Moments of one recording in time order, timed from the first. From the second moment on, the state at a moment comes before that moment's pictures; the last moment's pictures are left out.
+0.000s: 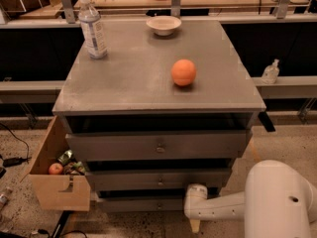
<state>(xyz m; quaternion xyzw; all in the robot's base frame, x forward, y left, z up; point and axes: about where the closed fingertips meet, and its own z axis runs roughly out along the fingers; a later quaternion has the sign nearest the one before) 0.537 -0.166 0.180 -0.73 0.67 -0.12 0.07</state>
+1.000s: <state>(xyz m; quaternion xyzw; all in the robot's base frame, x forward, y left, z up) 0.520 -0.168 0.196 -0.71 0.69 -0.13 0.09</state>
